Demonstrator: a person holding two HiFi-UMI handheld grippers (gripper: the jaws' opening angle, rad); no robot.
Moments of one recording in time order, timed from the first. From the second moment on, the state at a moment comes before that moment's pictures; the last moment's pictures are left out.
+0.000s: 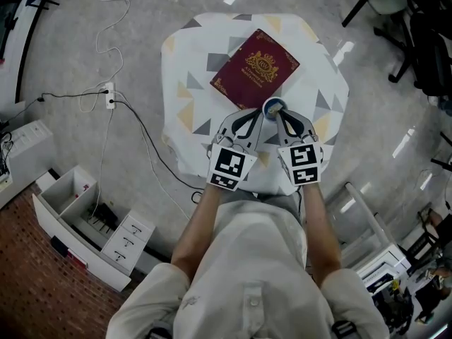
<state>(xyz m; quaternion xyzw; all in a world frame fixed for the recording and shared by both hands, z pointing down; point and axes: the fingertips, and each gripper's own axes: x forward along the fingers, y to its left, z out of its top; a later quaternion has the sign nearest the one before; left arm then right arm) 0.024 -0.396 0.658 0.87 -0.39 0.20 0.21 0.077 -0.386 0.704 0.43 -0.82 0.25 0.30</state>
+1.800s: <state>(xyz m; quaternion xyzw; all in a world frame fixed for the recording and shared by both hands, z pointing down) 0.011 -0.392 0.639 0.88 -0.38 0.19 0.19 0.071 -0.384 0.709 0.43 -0.78 0.24 0.37</state>
